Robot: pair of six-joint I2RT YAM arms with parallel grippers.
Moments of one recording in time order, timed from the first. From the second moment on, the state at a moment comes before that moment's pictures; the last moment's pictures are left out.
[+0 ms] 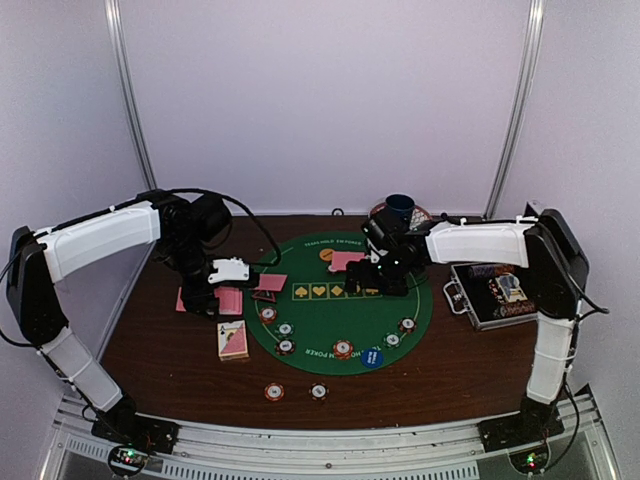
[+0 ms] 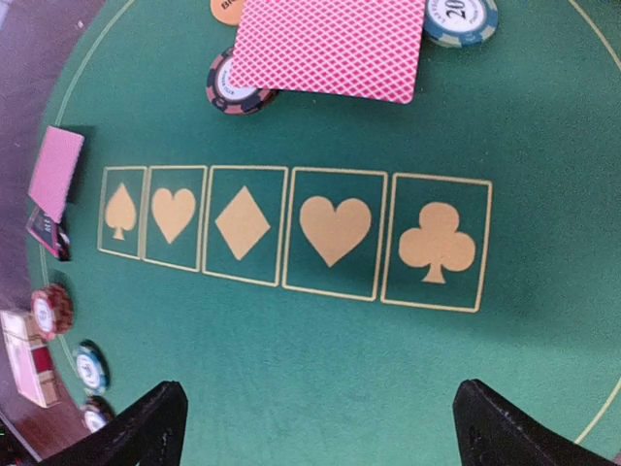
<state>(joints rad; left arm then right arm) -0.58 1.59 1.35 -1.18 0.03 0.82 0.71 1.96 1.45 -0.56 0.04 0.61</state>
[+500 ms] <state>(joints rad) -0.58 1.58 1.36 -1.18 0.04 0.81 0.77 1.85 1.27 -0.01 -0.43 0.93</state>
